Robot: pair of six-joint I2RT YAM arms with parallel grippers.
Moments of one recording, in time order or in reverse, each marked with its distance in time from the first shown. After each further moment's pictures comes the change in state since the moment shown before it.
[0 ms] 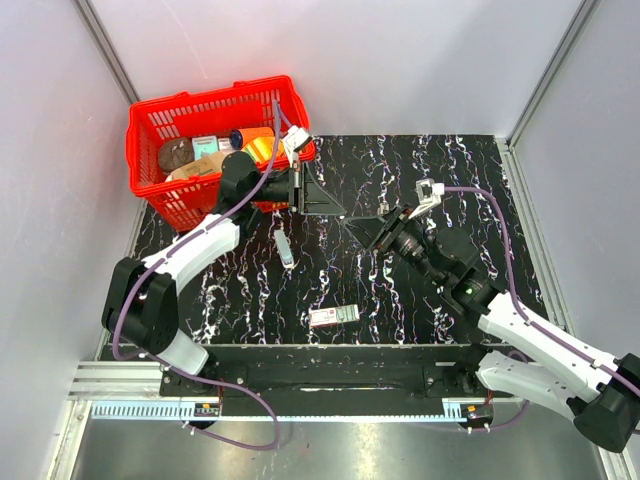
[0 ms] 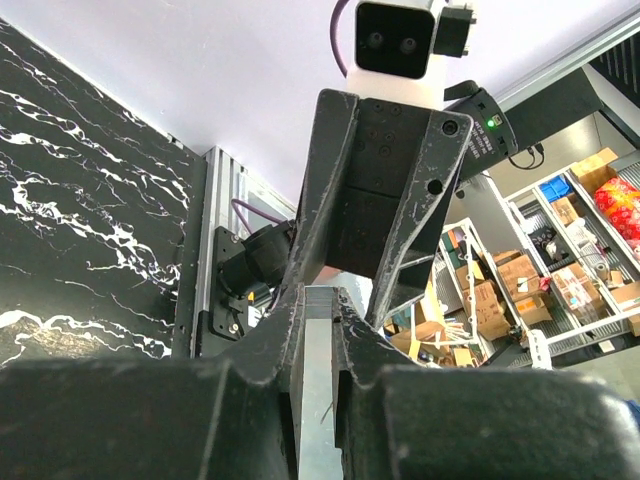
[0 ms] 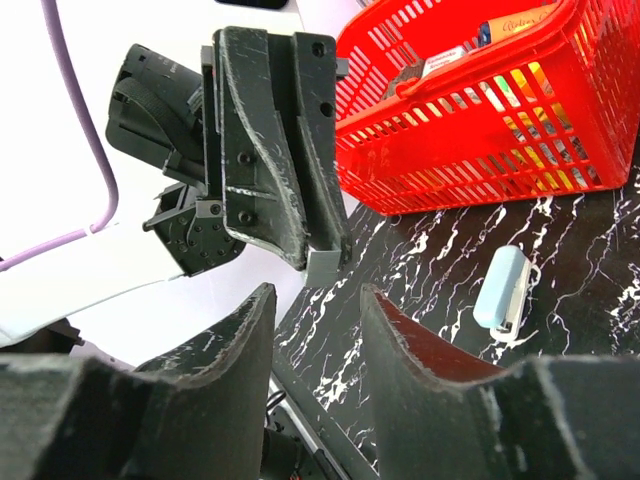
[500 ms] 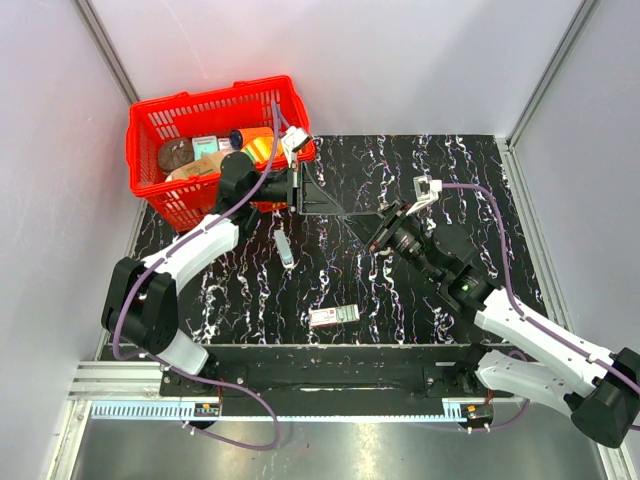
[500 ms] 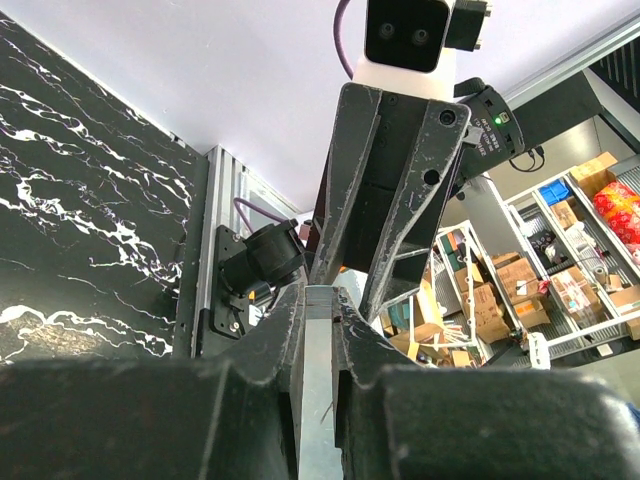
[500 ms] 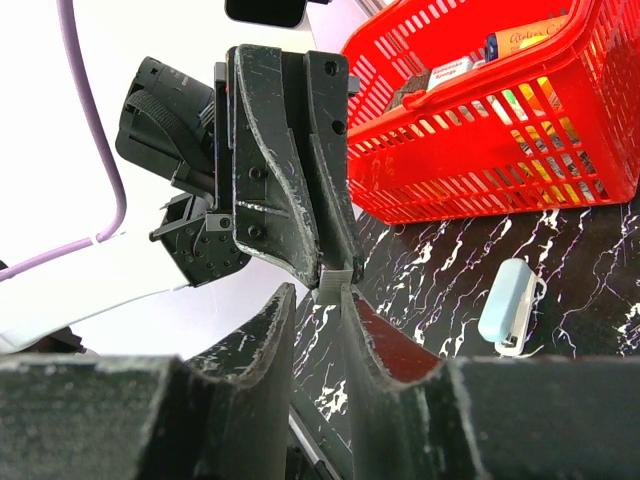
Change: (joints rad) left arm 0.003 0.000 -0.010 0.001 0.002 -0.008; right arm 0.000 0.034 0.018 0.043 -0.002 -0.005
